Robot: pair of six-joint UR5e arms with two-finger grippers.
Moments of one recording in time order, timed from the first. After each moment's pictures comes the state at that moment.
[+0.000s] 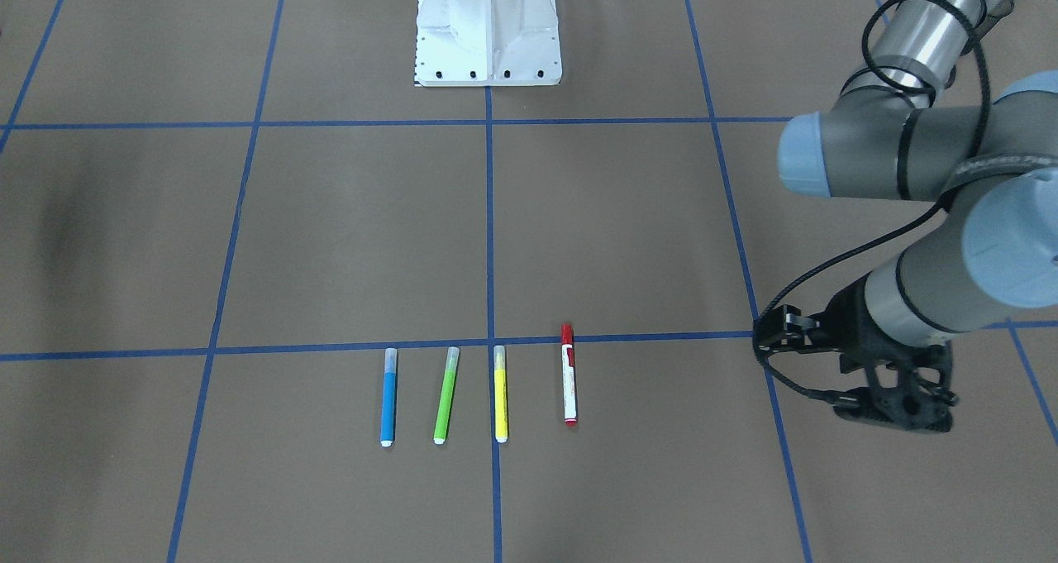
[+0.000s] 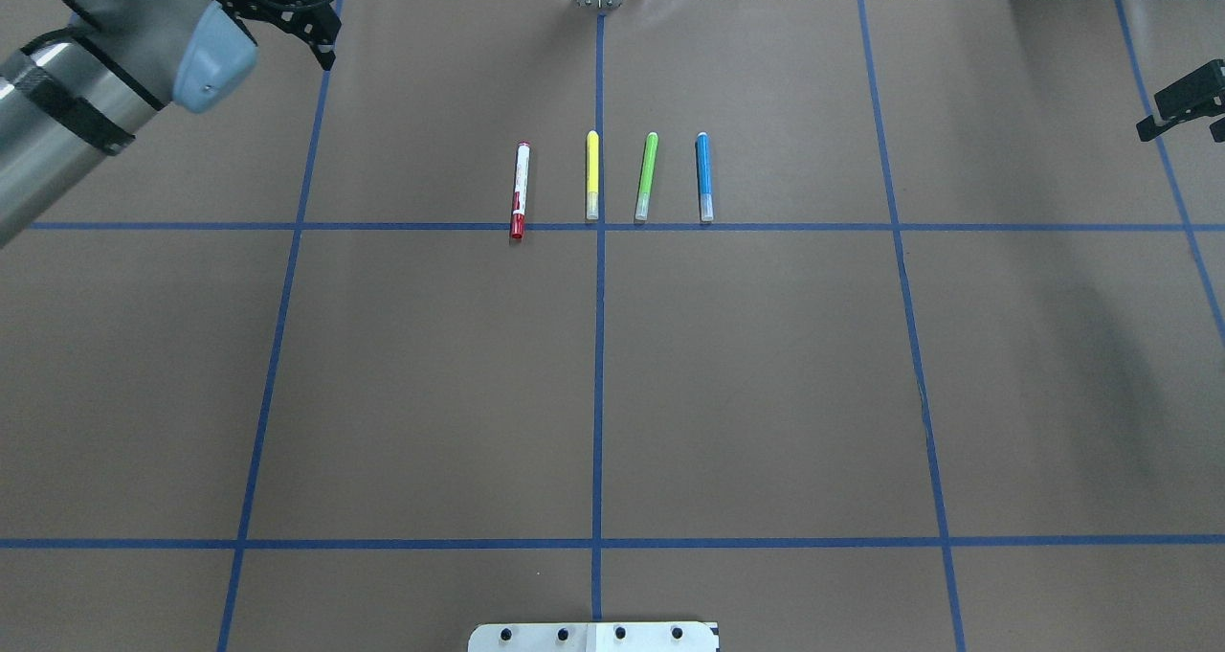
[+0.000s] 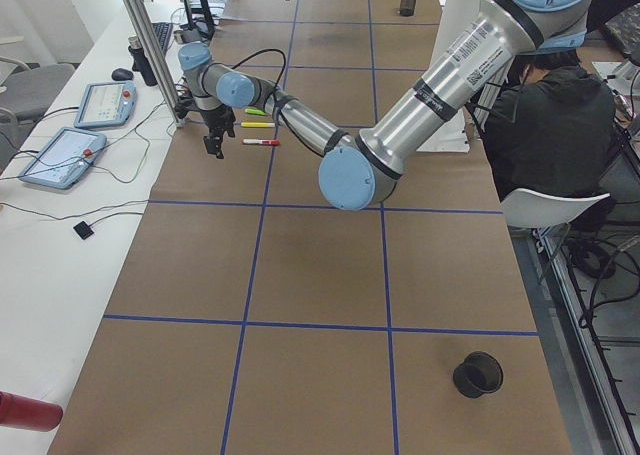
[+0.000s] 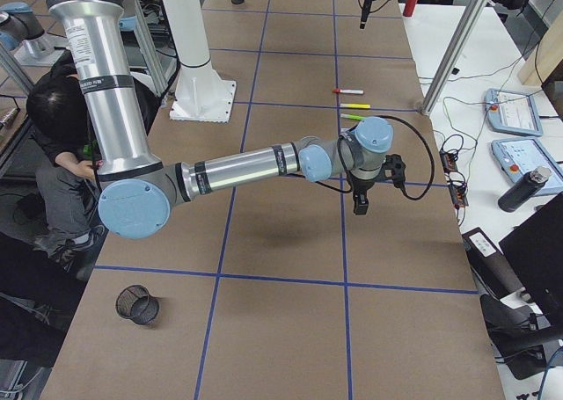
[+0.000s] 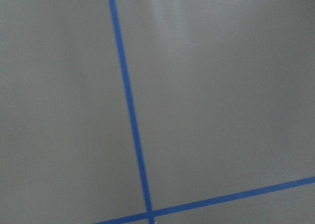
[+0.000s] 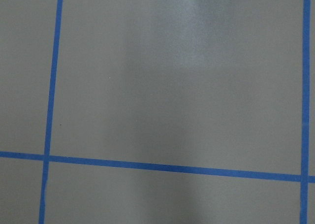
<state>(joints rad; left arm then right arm) -1.07 -2.39 -1.28 -1.53 -2.29 -0.45 1.36 -1.35 1.61 -1.48 2.42 0.32</state>
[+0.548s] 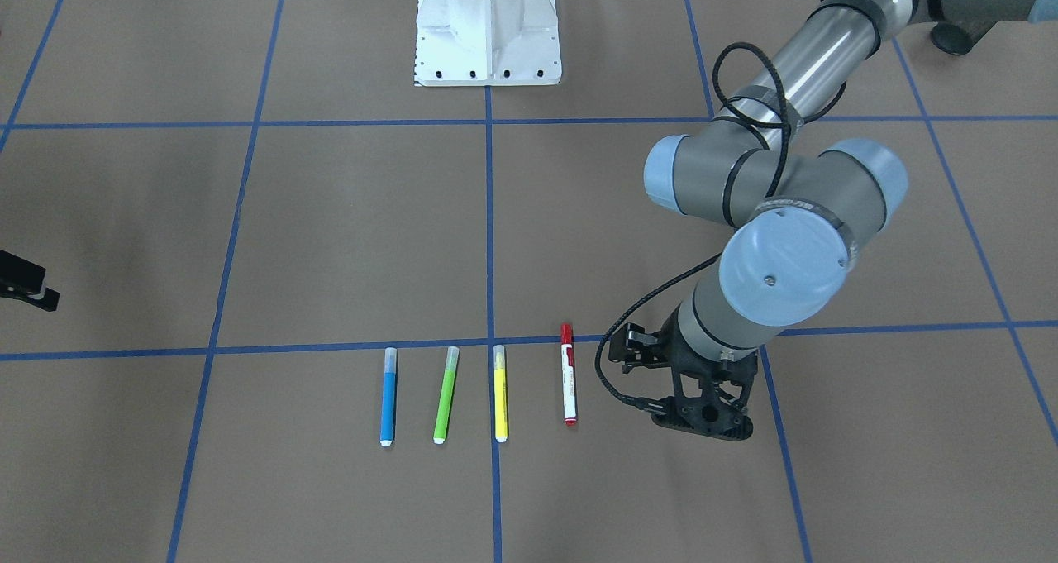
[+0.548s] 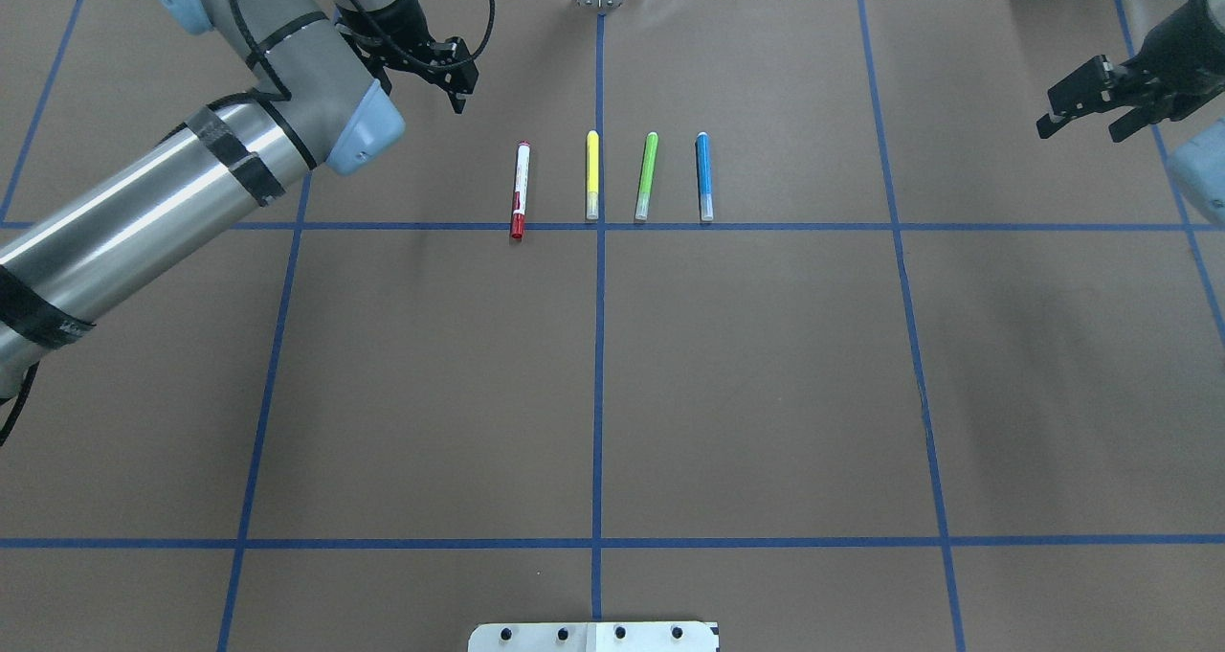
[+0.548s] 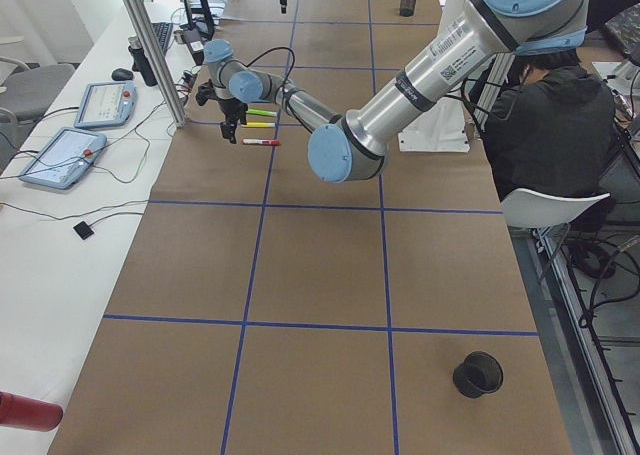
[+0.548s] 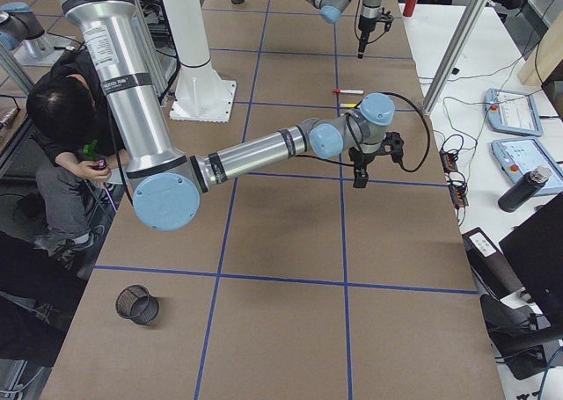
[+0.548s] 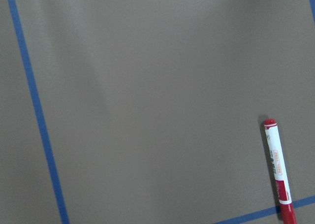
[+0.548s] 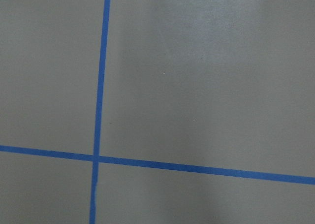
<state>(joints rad) -0.92 -2.51 -1.12 -1.70 -2.19 -0.63 1.23 -1.23 1.61 -1.50 2.40 0.51</state>
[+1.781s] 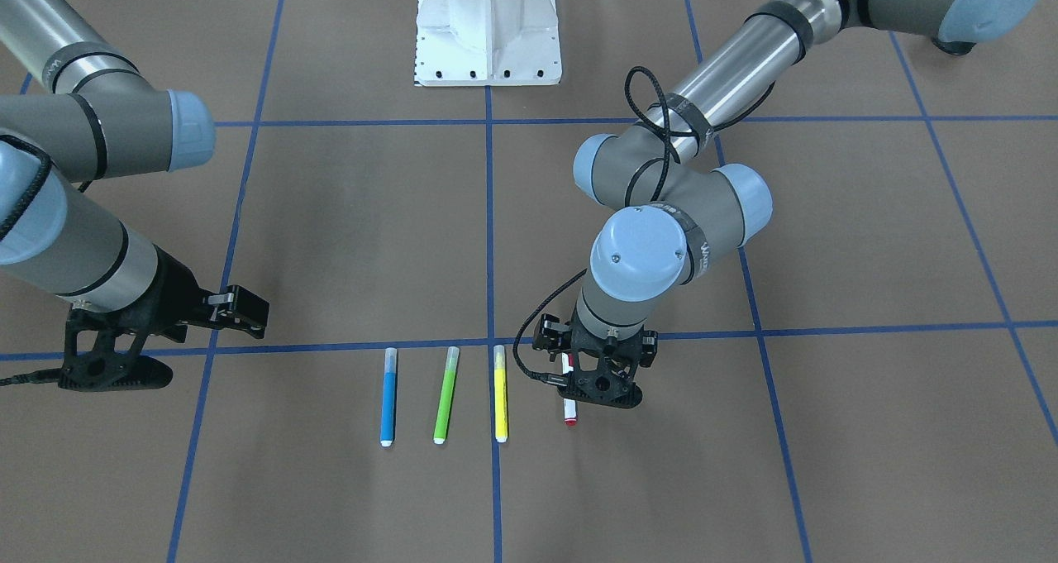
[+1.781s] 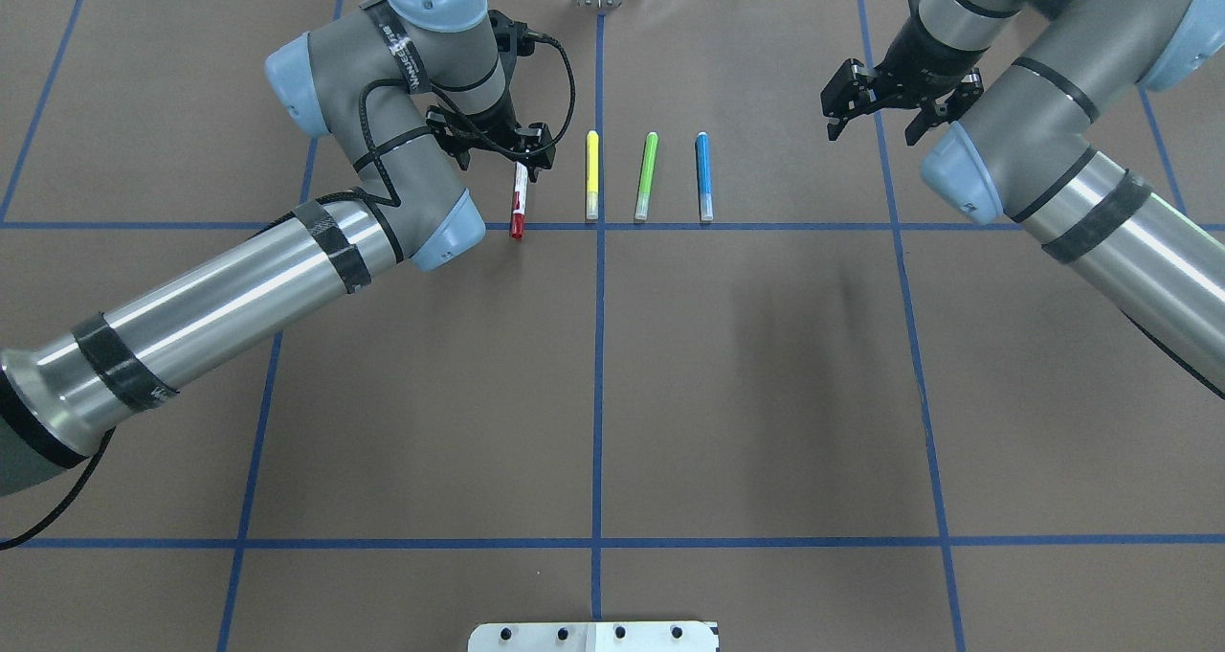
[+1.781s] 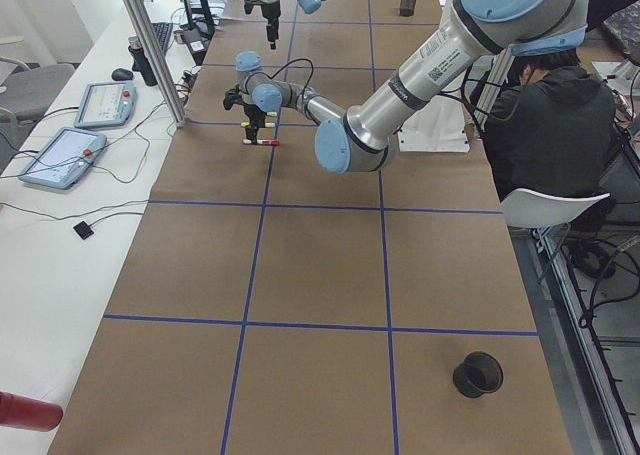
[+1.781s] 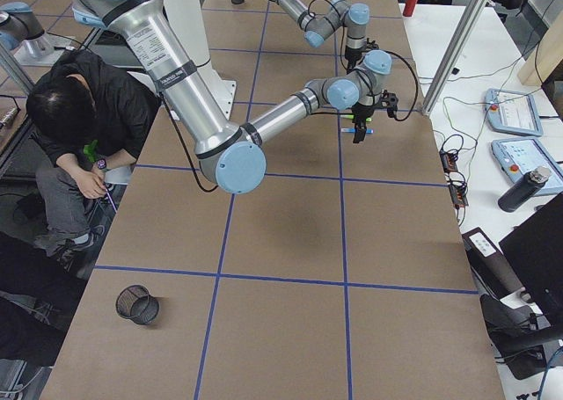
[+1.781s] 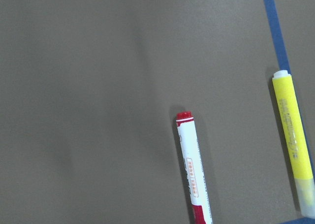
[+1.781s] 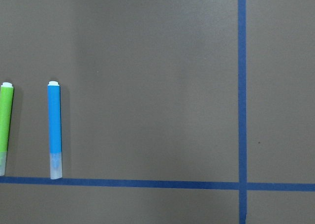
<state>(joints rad) -0.78 -2.55 -1.02 -1.85 -2.06 -0.80 1.00 -0.95 1.48 -1.55 2.26 0.78</state>
